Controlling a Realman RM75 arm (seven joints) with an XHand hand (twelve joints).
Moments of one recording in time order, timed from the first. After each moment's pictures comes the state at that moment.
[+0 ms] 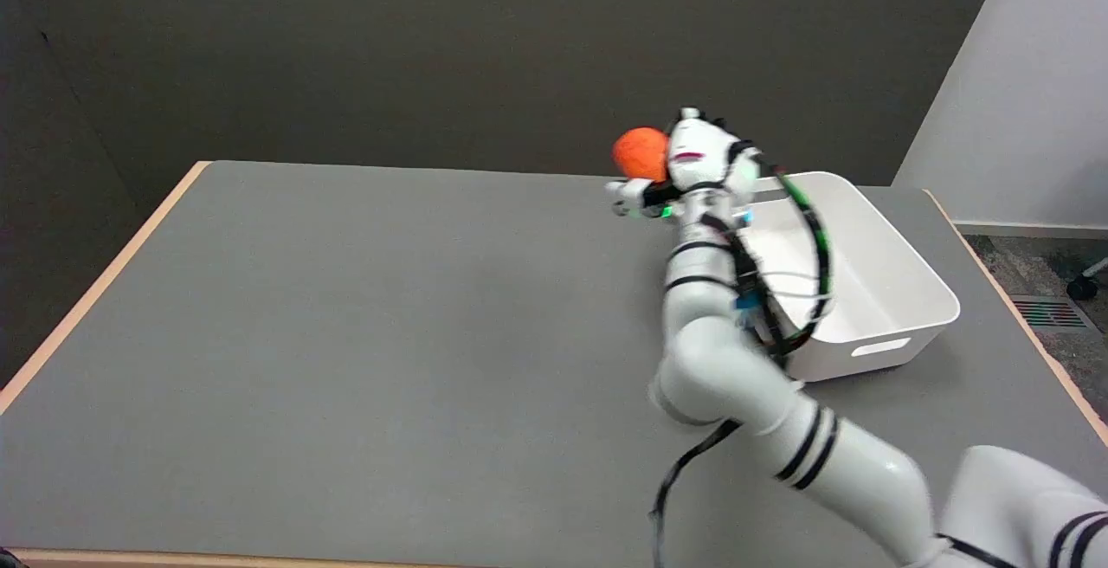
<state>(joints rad) 0.38 -1.32 0.91 -1.57 -1.19 1.22 -1.31</state>
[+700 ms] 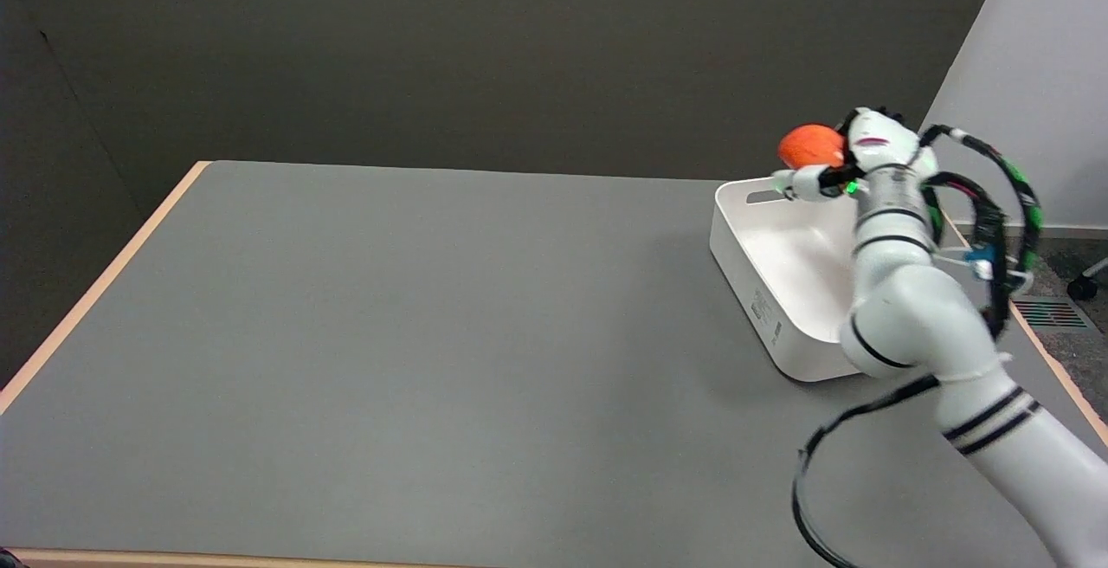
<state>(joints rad) 0.15 -1.03 1.43 -1.67 -0.92 0.93 -1.39</state>
